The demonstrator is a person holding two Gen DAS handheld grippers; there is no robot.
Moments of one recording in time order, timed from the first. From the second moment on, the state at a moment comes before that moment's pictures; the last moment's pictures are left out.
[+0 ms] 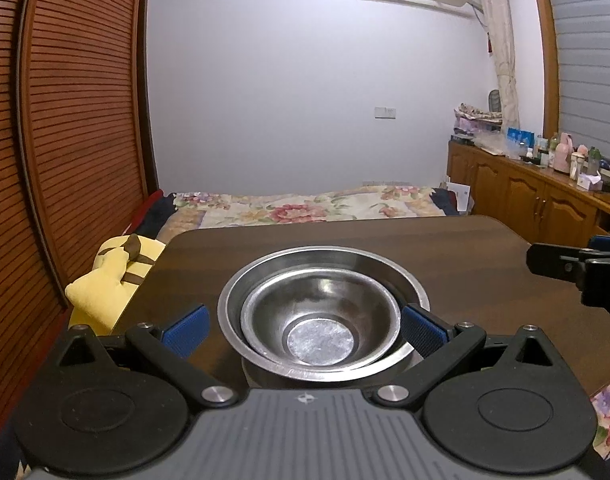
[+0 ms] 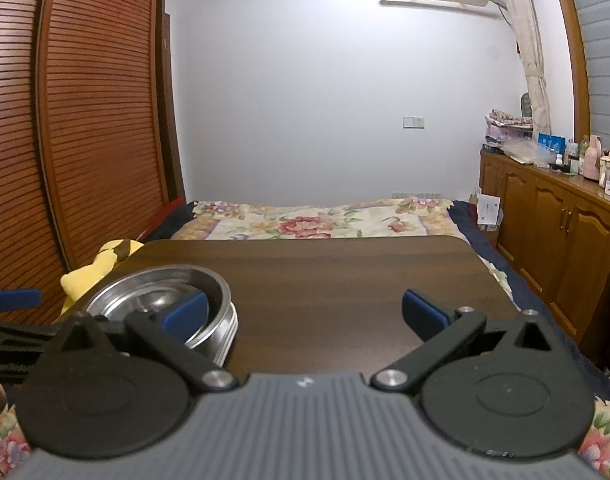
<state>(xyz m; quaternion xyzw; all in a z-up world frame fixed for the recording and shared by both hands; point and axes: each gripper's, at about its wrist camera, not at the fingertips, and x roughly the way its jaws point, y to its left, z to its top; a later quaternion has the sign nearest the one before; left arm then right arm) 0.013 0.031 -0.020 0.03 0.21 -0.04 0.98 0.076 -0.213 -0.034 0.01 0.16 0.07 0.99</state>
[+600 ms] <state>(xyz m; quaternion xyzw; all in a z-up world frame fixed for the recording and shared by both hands) 0.016 0.036 -0.047 0.02 0.22 -0.03 0.97 0.085 -0.222 -0.063 0.00 0.17 0.05 0.98</state>
